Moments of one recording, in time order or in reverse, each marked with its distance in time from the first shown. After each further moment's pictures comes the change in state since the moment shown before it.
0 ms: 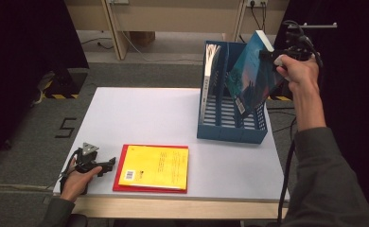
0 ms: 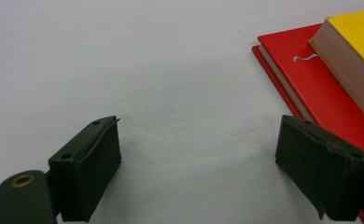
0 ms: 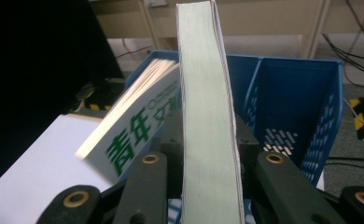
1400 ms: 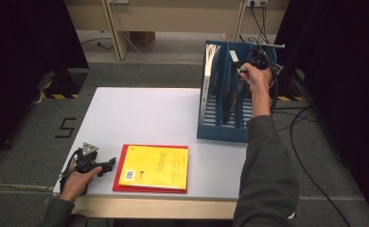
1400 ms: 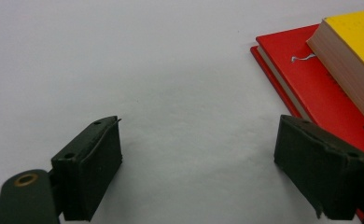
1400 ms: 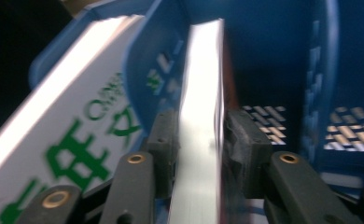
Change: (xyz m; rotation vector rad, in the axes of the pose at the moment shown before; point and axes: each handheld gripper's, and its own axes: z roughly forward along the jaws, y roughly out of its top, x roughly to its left) left arm 0.000 -0.001 0.000 -0.010 -0.001 0.002; right arm -0.014 -0.039 0.138 0.063 0.023 0.207
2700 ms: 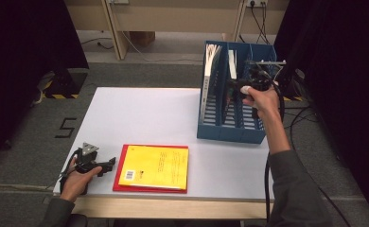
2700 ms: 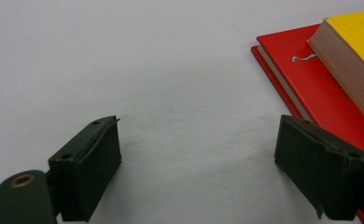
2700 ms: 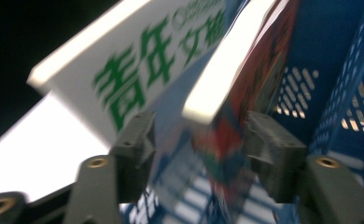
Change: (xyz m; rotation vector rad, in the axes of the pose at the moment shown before) left arm 0.001 0.000 0.000 0.007 -0.002 0.001; right arm 0.021 -0.061 -0.056 0.041 0.075 -0.263
